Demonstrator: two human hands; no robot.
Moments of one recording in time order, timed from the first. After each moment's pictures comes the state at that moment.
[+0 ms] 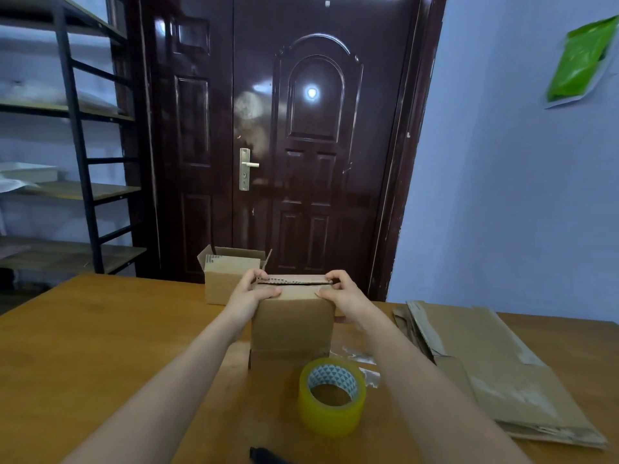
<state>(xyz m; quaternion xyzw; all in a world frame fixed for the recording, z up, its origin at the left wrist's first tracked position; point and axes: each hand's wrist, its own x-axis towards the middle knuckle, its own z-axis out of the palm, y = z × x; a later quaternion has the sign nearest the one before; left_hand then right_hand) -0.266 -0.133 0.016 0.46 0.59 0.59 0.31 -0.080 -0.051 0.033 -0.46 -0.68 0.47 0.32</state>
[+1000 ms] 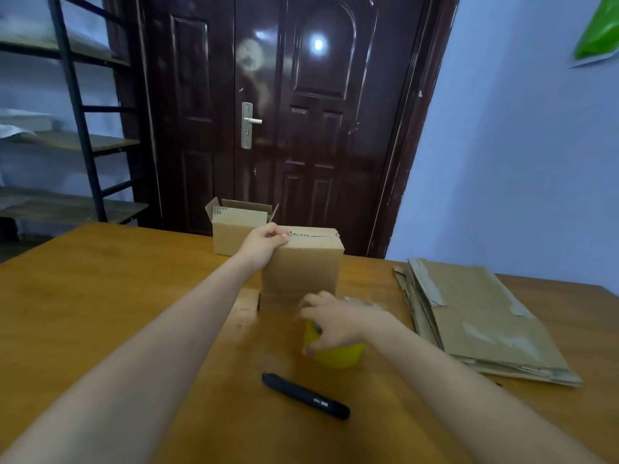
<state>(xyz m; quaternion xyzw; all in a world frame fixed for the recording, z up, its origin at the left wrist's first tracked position) -0.254 -0.144 0.030 0.51 0.62 0.53 0.27 -0.068 -0.158 0.013 -0.29 -0.94 0.02 -0.15</state>
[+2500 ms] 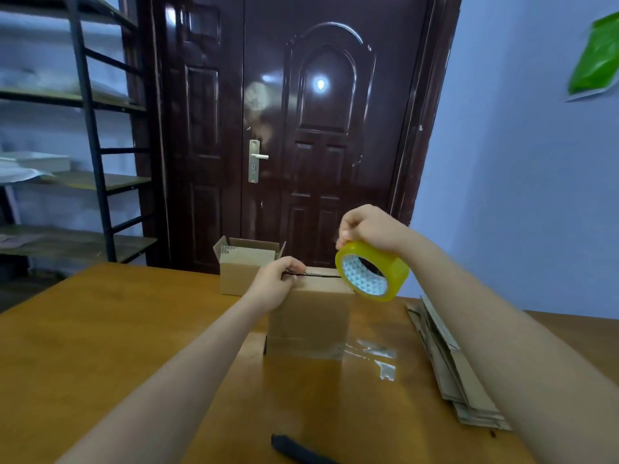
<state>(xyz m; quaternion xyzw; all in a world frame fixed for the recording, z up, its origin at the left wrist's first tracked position) -0.261 -0.132 0.035 0.62 0.62 0.46 0.13 -0.073 -0.080 0.159 -0.34 -0.87 0.25 0.25</state>
